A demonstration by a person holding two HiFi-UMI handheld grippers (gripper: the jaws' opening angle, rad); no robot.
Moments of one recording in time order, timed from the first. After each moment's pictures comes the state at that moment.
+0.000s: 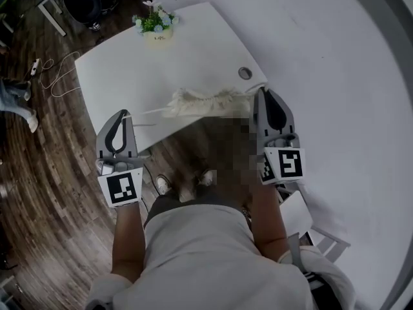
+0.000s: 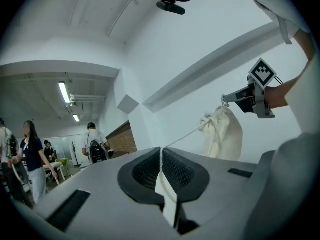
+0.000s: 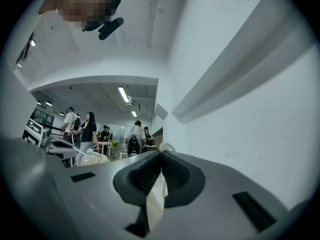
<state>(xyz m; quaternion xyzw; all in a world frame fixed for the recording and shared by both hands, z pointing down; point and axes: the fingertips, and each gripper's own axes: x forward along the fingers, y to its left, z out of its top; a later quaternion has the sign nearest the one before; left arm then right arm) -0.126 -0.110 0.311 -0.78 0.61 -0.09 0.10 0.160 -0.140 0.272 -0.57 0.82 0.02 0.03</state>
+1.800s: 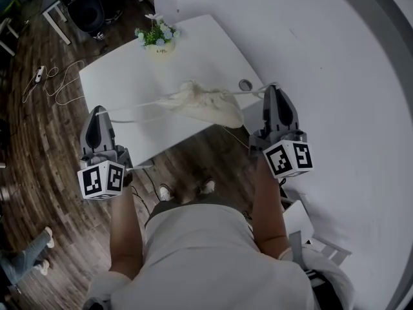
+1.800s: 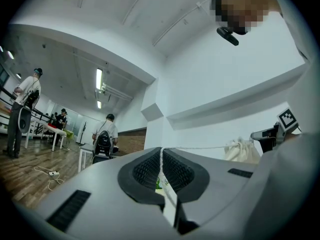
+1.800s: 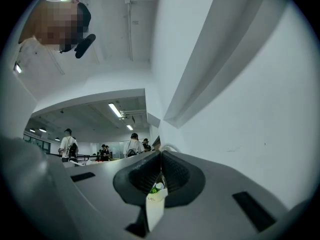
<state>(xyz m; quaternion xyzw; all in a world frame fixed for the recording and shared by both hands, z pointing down) -0.190 -0.146 0.272 -0.75 0.66 0.10 0.02 0.199 -0.177 0.253 -0.57 0.81 -0.04 0.14</state>
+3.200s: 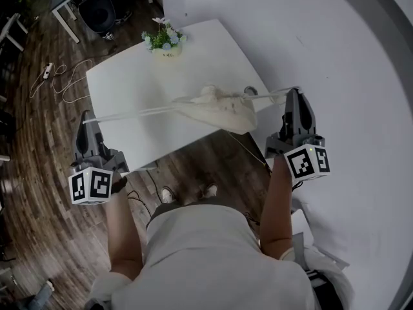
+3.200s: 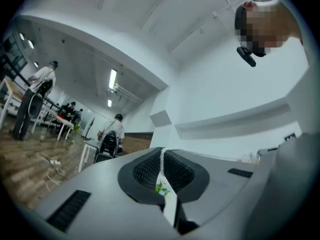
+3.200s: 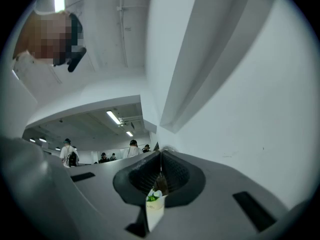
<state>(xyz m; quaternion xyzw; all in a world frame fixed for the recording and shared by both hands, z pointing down) -0.205 -0.138 0.242 -0.72 0.68 0.13 0.01 0.244 -0.192 0.234 -0.56 0.81 -0.05 0.17</state>
